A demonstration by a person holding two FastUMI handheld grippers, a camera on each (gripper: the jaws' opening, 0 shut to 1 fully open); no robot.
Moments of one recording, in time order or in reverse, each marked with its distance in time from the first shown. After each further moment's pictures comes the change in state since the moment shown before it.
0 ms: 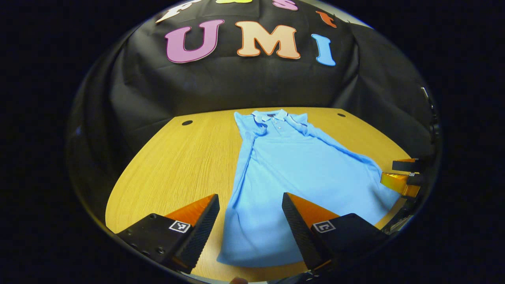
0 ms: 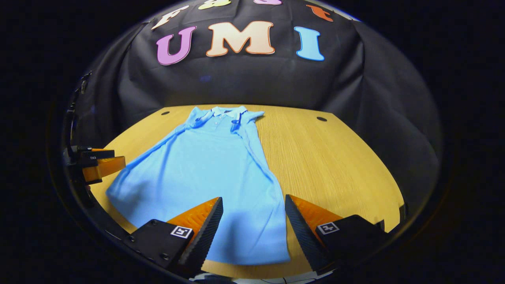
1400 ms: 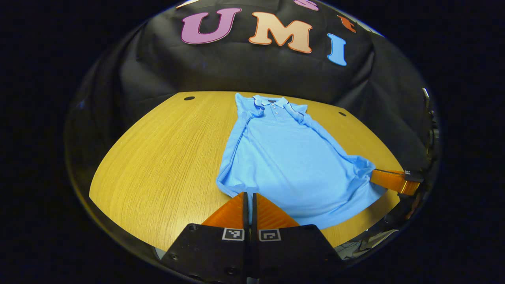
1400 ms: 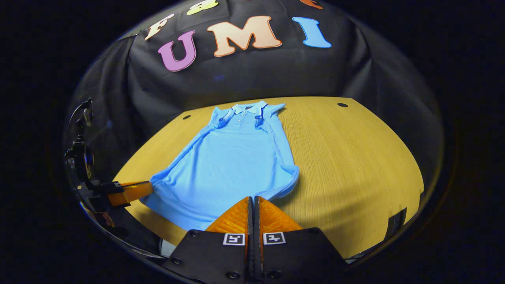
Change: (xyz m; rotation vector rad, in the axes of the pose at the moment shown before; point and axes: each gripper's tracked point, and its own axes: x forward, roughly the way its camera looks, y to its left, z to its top) left arm -0.015 -0.037 0.002 -0.173 0.068 -0.024; right arm -0.004 0.041 0.044 0.133 0.006 0.200
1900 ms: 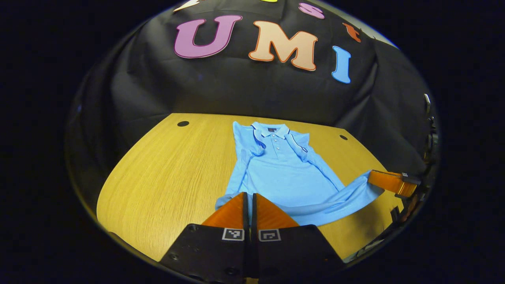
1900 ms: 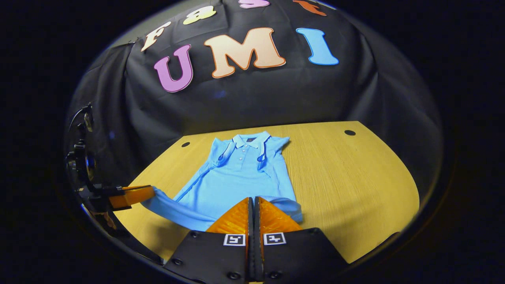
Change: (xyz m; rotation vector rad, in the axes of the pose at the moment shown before) left arm 0.048 0.017 0.105 0.005 -0.081 -0.024; right arm 0.050 0.011 0.103 -0.004 -0.115 0.007
